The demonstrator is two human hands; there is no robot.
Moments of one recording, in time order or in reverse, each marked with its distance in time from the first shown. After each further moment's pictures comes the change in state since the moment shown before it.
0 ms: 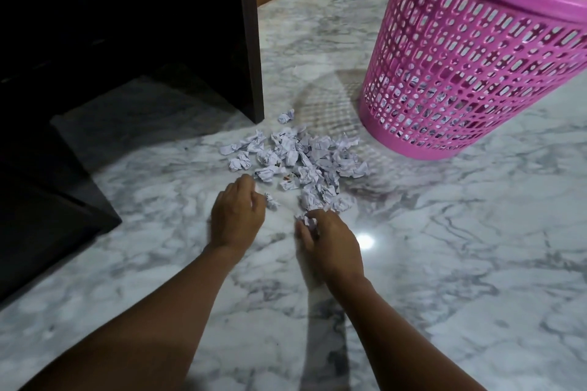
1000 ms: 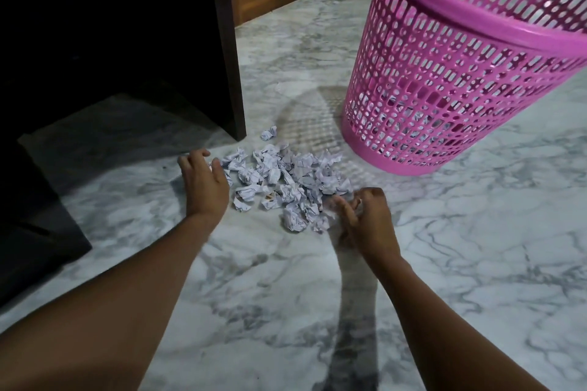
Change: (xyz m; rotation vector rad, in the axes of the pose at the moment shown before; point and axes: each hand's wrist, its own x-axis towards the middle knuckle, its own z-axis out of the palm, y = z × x) left_hand 0.079 -0.018 0.022 -0.313 0.067 -0.314; right_hand 0.062 0.059 -0.063 0.217 0.210 0.050
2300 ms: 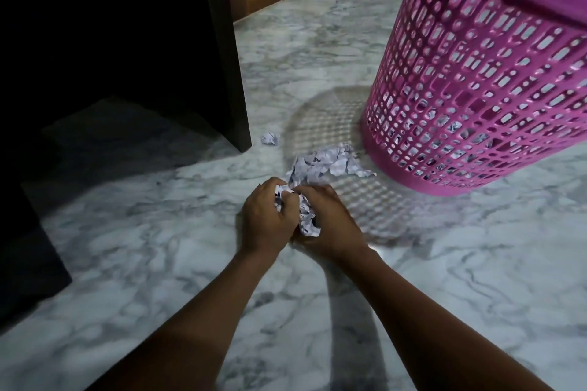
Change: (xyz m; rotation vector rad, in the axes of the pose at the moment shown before) left_hand -0.036 0.053 0.051 -0.036 -0.161 0.076; right_hand 0.051 -0.032 0.075 0.054 -0.257 -0.550
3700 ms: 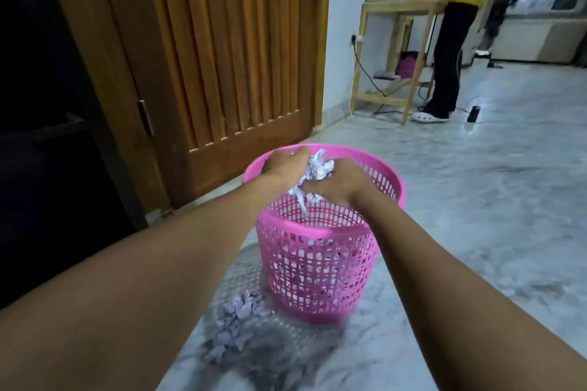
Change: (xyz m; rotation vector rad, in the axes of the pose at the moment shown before) left_hand 0.128 0.406 -0.013 -0.077 -0.275 0.050; right_hand 0.074 -0.081 -0.393 -0.023 0.184 0.325
